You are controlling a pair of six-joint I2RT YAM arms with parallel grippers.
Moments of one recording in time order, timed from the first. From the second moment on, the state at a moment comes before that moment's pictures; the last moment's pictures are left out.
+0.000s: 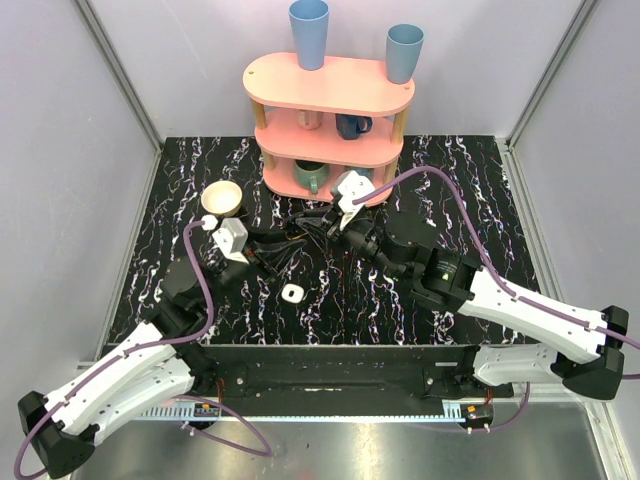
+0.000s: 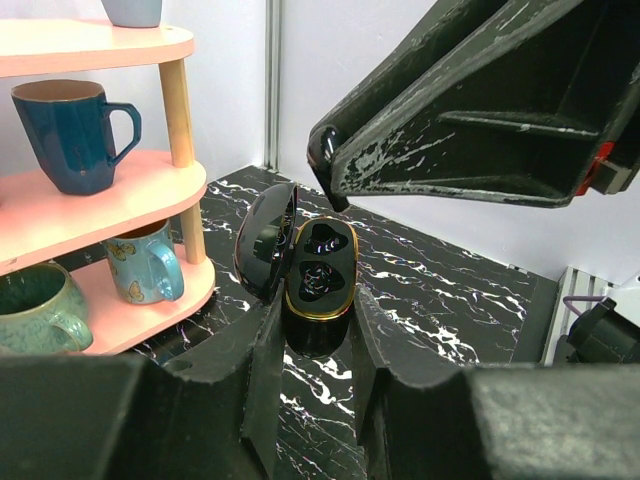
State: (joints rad) left arm -0.76 0.64 0.58 0.33 0.20 -0.15; right arm 1.13 1.18 1.21 0.03 0.18 -0.02
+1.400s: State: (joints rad) left arm -0.76 0.60 0.58 0.30 0.18 -0.15; right arm 1.13 1.21 1.23 -0.03 0.16 -0.08
